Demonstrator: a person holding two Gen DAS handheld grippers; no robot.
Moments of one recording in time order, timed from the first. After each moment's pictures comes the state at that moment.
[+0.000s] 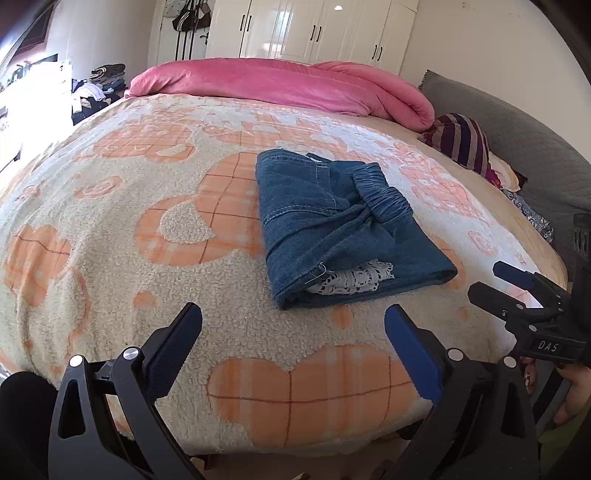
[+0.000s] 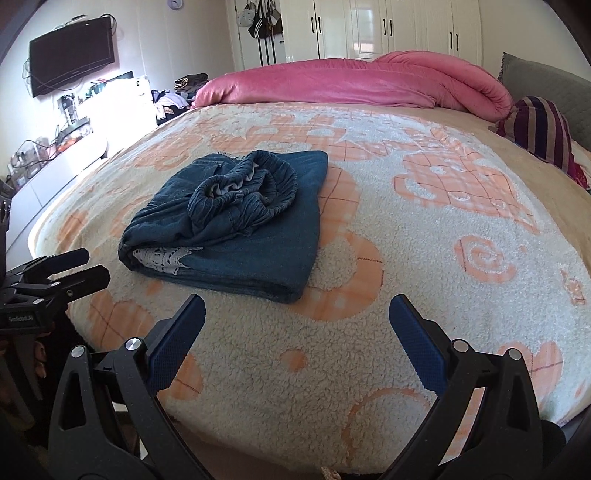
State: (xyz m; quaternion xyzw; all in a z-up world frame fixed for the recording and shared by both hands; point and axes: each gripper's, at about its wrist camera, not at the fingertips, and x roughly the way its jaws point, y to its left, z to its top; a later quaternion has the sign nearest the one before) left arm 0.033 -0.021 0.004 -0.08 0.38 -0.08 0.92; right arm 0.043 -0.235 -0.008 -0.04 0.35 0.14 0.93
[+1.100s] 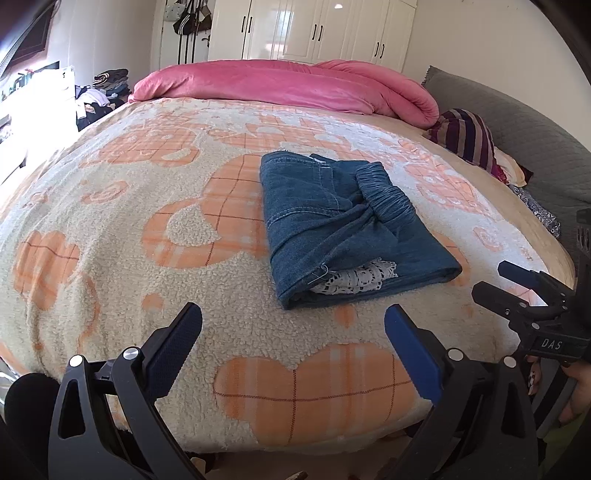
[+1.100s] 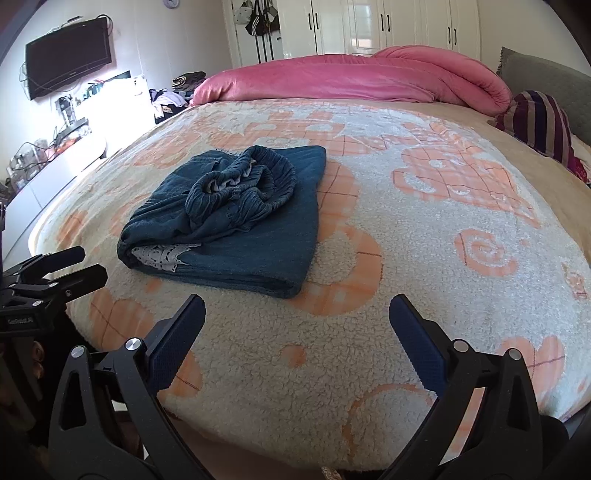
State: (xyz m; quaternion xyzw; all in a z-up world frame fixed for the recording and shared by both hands) left arm 0.030 -0.024 0.008 -0.06 0.38 -0.06 0.92; right arm 0.042 -0.236 -0.010 -0.03 0.35 0.13 0.92
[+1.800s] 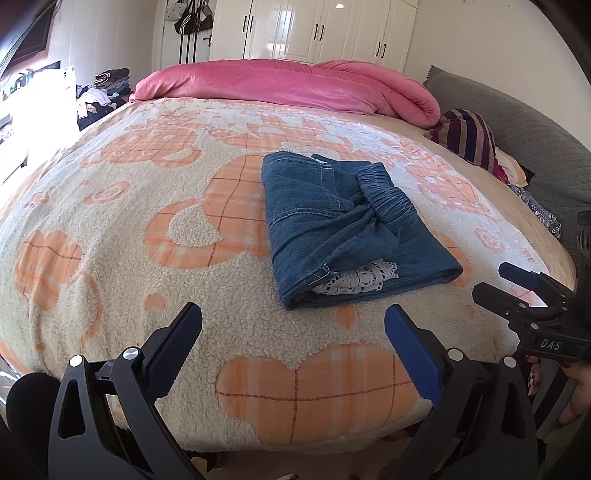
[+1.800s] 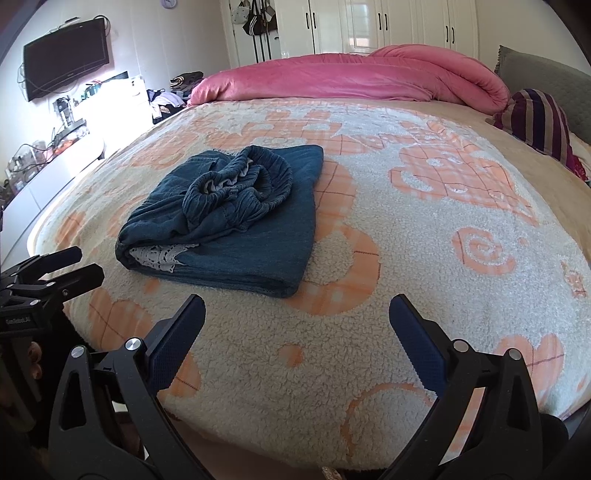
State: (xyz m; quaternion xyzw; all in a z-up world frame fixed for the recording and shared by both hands) left arm 0.030 -0.024 0.011 -0.06 0.38 -0.06 0.92; right arm 0.042 -0.236 -0.011 -0.03 0.36 0.13 0.92
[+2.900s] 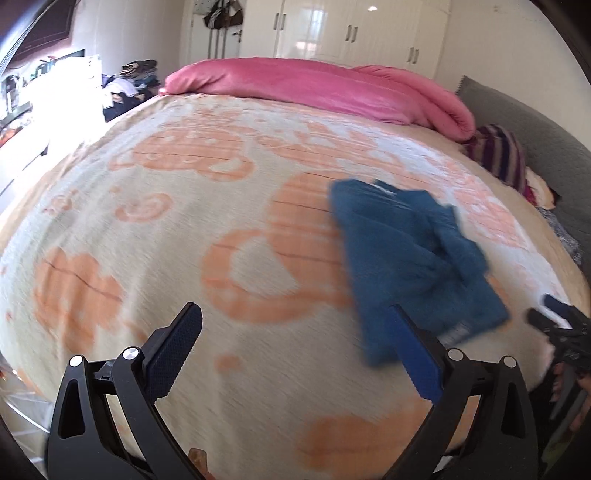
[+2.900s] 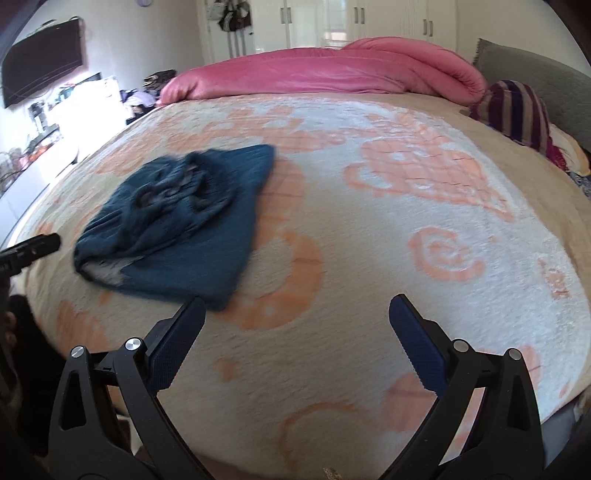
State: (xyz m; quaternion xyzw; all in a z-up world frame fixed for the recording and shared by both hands) left arm 0.084 0.040 0.018 -0.07 0.39 0.00 0.92; right arm 0.072 -0.283 -0.004 -0.02 0.36 0.06 0.93
